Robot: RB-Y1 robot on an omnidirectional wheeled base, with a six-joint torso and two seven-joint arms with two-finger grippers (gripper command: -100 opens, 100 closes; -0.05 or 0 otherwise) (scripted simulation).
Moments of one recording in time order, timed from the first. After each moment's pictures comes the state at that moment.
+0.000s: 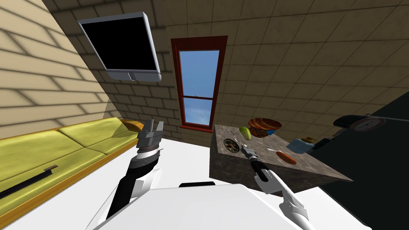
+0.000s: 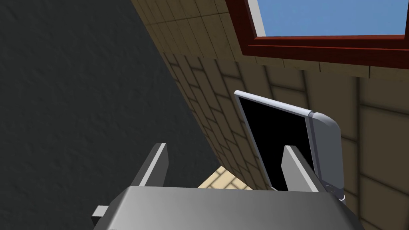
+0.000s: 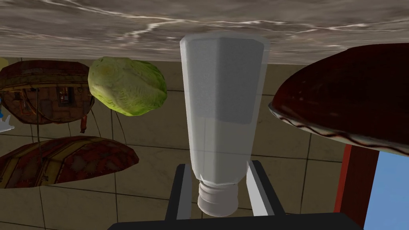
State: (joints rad) left arm 0.47 0.02 -0.02 -2.31 0.00 -0.61 -0.09; right arm 0.36 -0.49 -0.22 -1.61 0.51 0.05 0.57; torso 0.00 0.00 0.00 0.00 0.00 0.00
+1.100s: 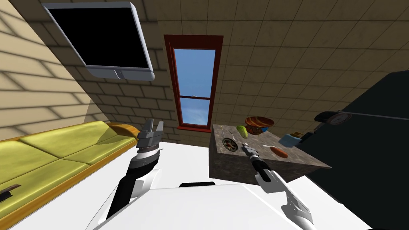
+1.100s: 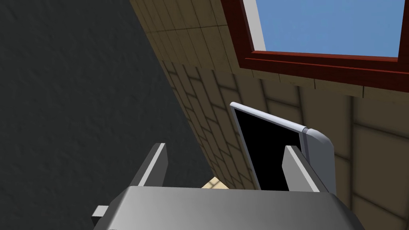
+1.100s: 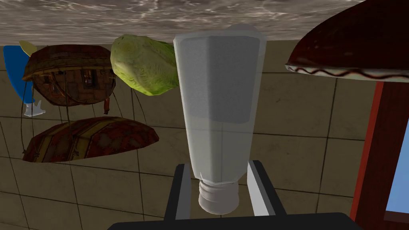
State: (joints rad) left arm 0.47 0.02 -0.02 -2.31 0.00 -0.61 -0.09; right arm 0.39 -0.47 -0.26 -1.69 0.47 0.05 0.60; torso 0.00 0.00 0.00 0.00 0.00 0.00
